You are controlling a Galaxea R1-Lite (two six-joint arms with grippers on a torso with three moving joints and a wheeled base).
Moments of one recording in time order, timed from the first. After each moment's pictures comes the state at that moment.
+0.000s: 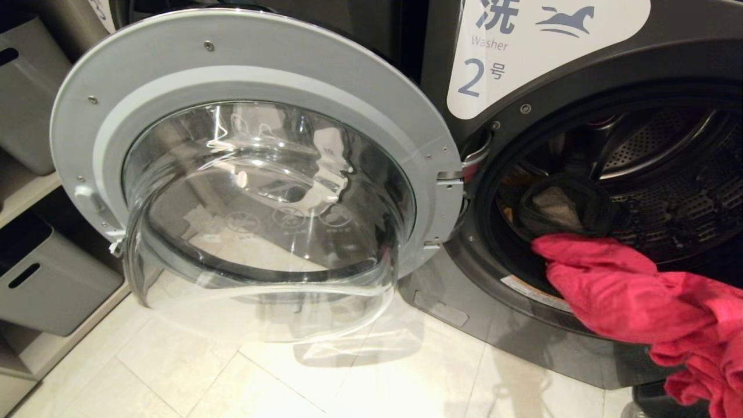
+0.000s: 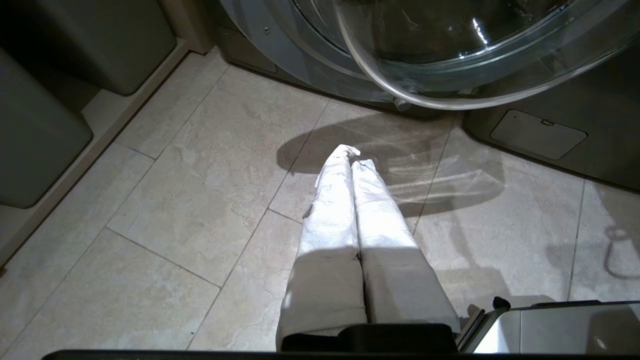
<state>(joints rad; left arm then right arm) -0.01 0.00 0.00 0.00 -0.01 0.07 0.13 0.66 -0.35 -0.15 -0.26 -0.12</state>
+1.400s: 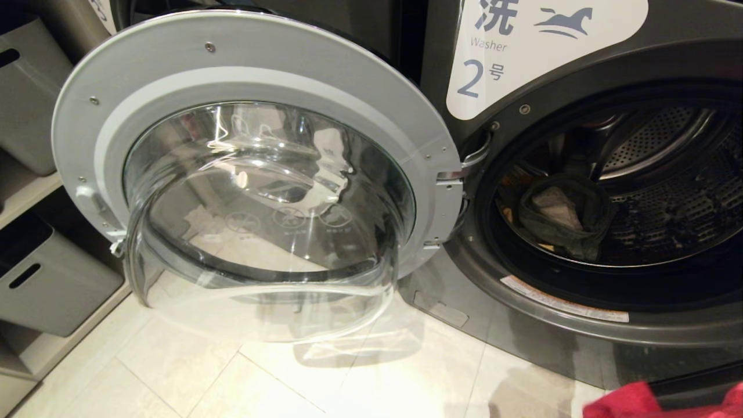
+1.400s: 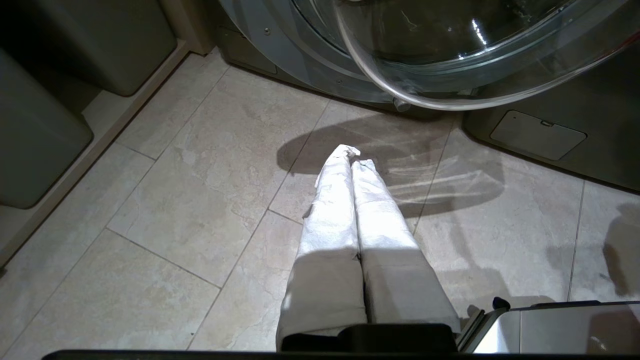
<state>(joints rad) -0.01 0.00 0.00 0.00 -0.01 0.07 0.13 0.29 -0.83 0.64 -0.14 -0.18</state>
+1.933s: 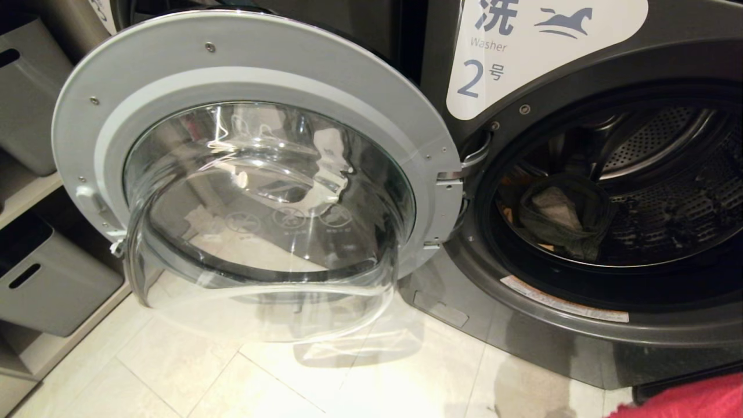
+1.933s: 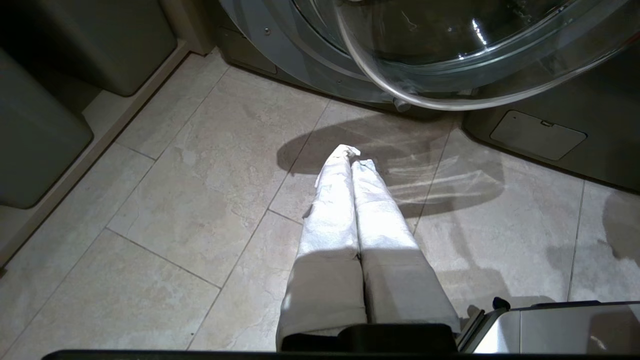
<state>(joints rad) -0.01 0.00 0.00 0.00 -0.01 0.07 0.13 0.36 -0.99 0.64 -0.15 -0.18</state>
